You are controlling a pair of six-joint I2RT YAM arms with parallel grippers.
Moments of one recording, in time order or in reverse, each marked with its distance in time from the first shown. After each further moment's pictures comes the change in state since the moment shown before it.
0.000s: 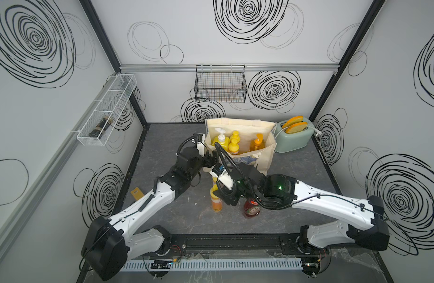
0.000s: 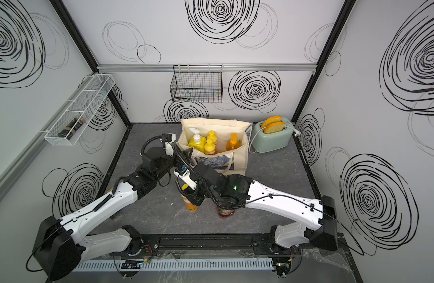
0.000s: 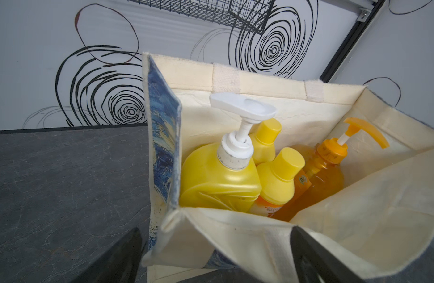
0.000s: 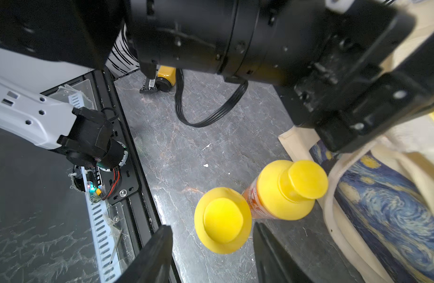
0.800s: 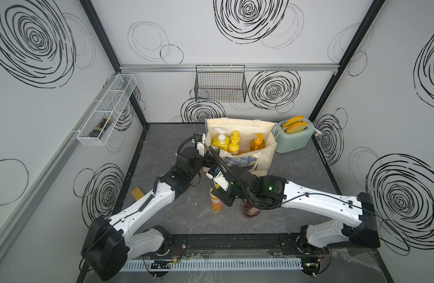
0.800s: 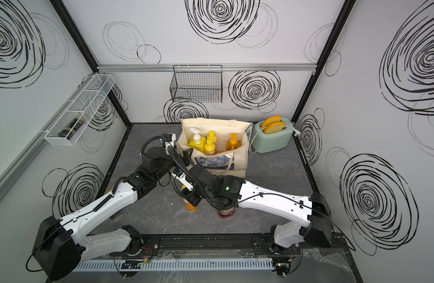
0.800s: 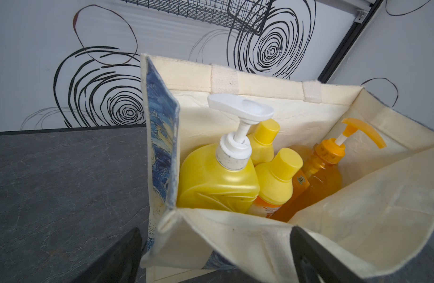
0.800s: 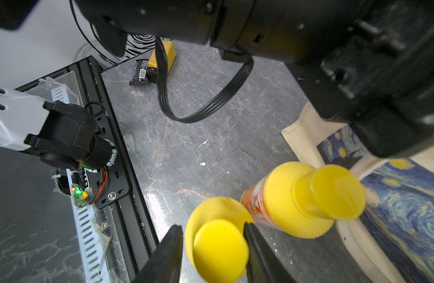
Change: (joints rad) left arm 0.000 -0.002 -0.002 0.006 0.005 0.003; right arm -0.005 0.049 -0.040 0.061 0.012 0.009
